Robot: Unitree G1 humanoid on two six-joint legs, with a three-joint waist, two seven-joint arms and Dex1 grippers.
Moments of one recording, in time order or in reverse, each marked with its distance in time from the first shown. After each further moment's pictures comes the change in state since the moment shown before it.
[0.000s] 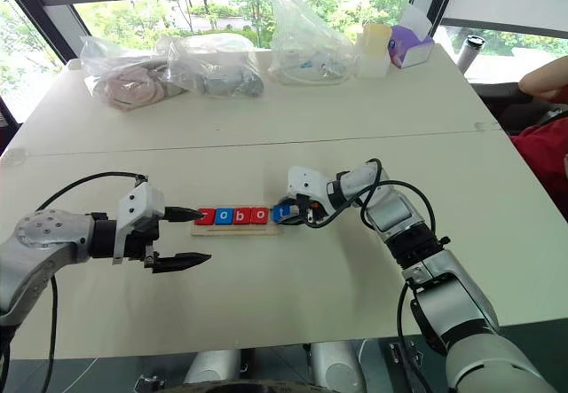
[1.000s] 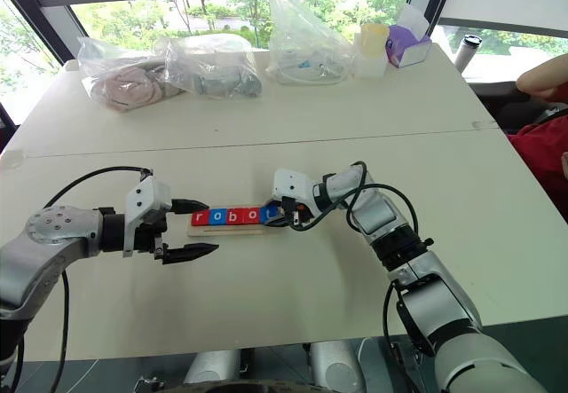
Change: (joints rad) left arm -0.046 -0.044 -0.030 0.025 0.026 -0.016 0.043; right arm 0.000 0.082 0.000 0.001 -0.031 0.022 -0.041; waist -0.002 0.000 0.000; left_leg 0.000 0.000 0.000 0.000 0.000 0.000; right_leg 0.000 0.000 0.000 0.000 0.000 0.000
